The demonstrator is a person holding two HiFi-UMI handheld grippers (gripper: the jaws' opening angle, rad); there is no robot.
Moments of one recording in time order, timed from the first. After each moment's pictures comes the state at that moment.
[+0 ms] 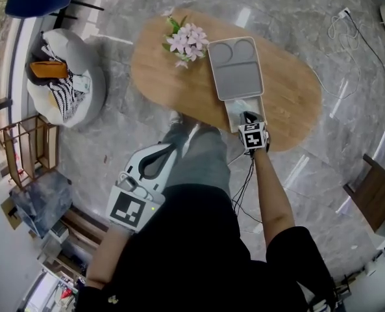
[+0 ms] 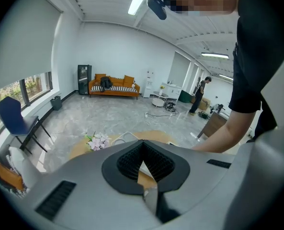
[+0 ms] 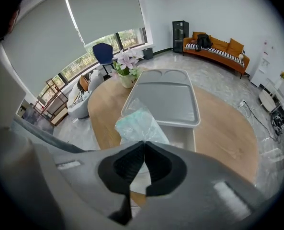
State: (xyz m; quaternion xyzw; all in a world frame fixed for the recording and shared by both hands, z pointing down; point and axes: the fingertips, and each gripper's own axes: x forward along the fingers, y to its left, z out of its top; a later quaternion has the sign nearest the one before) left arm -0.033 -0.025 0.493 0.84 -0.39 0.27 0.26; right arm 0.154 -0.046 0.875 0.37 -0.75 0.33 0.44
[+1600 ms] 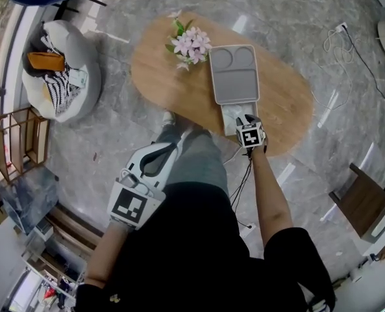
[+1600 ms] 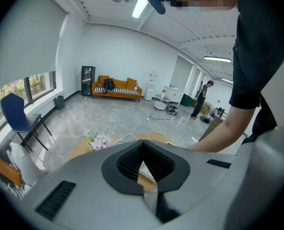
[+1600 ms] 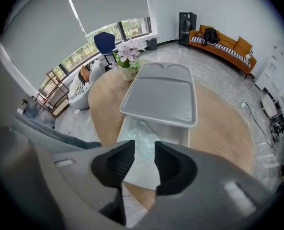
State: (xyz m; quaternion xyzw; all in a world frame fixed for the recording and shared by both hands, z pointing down) left arm -0.047 -0.021 0.488 0.84 -0.40 0.24 0.27; right arm 0.157 -0.044 0.877 0.34 -0.73 0.33 0.49
